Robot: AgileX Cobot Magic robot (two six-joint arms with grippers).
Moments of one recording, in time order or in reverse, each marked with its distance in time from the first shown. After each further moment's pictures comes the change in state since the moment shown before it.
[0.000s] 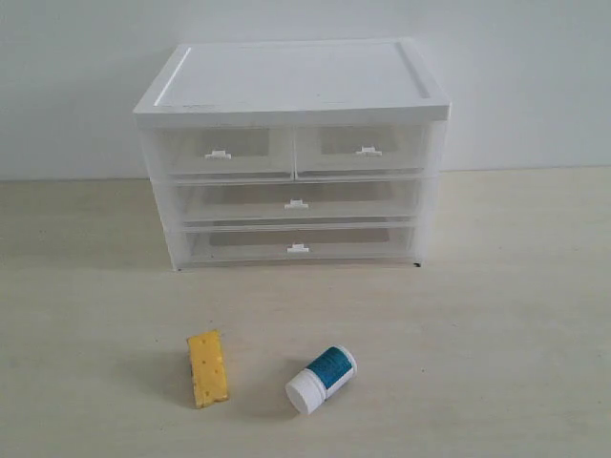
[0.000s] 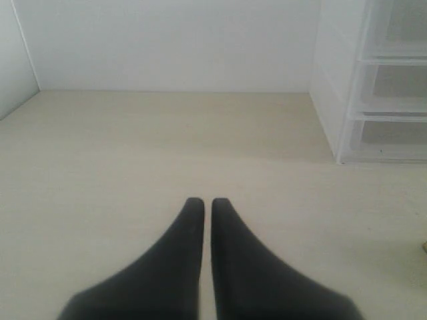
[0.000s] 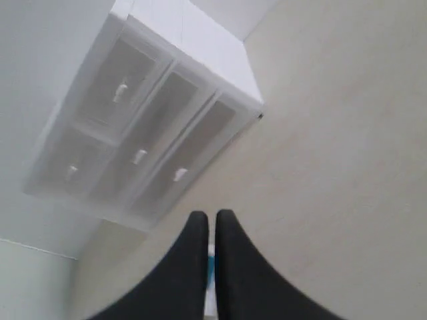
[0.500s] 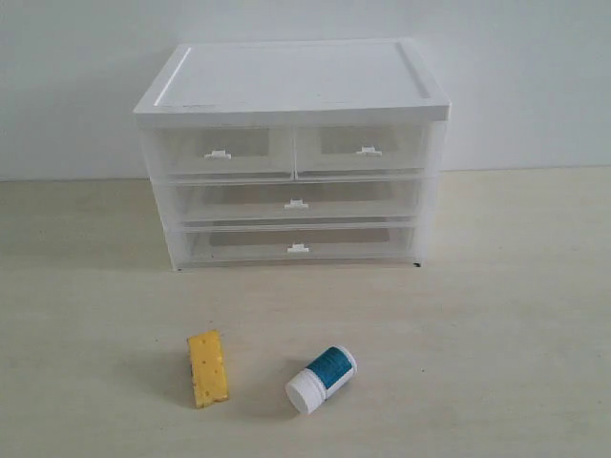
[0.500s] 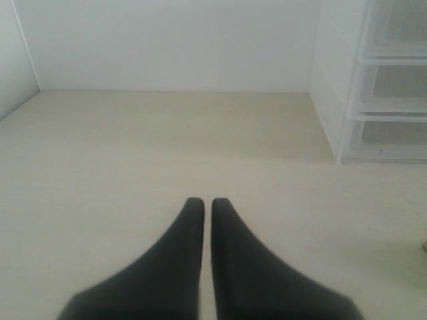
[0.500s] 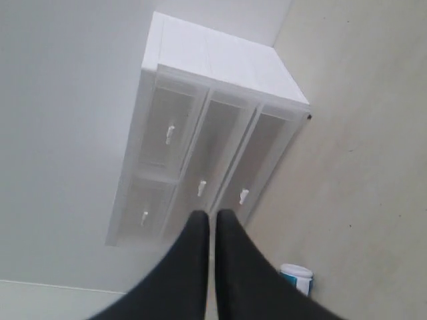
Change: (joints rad) left arm 0.000 0.000 0.000 0.000 0.000 0.000; right arm 0.000 0.000 0.000 0.133 -0.095 0.164
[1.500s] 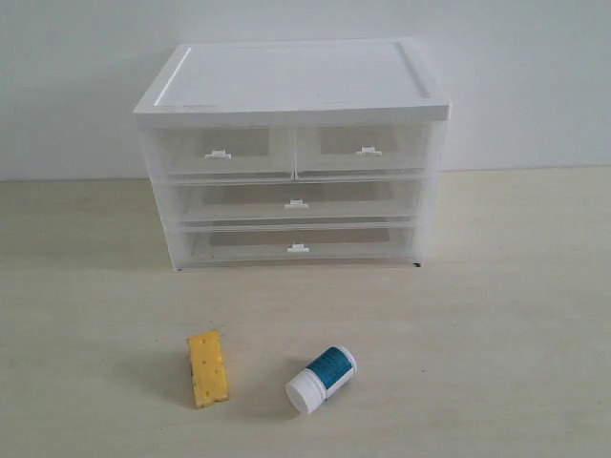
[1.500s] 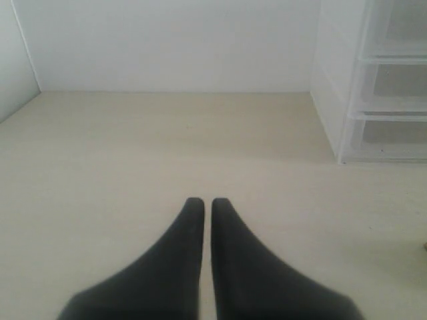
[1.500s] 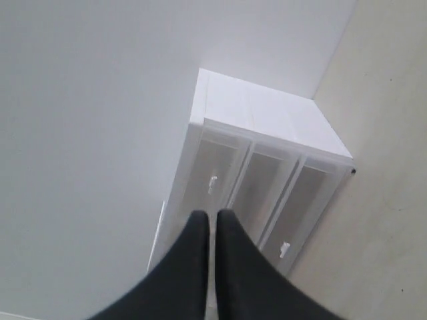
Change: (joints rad) left arm 0.000 0.000 0.000 0.004 -0.008 0.009; right arm 0.000 0.000 0.000 0.001 -0.165 0.006
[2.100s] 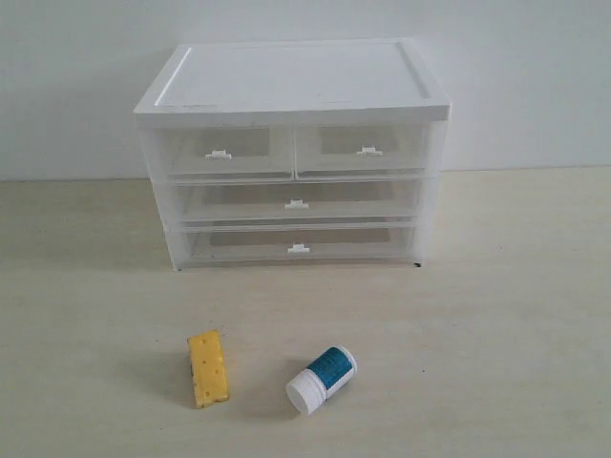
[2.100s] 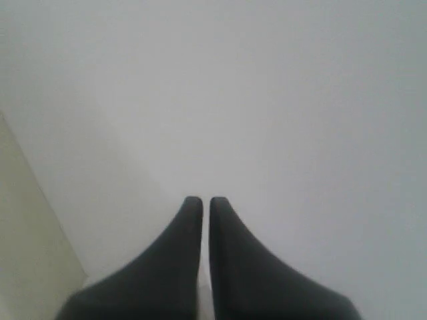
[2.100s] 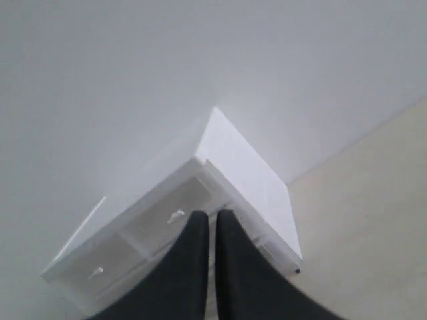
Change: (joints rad) left arm 0.000 0.000 0.000 -0.807 -0.466 -0.393; right arm 0.000 0.113 -0.112 -0.010 -0.070 -0.554
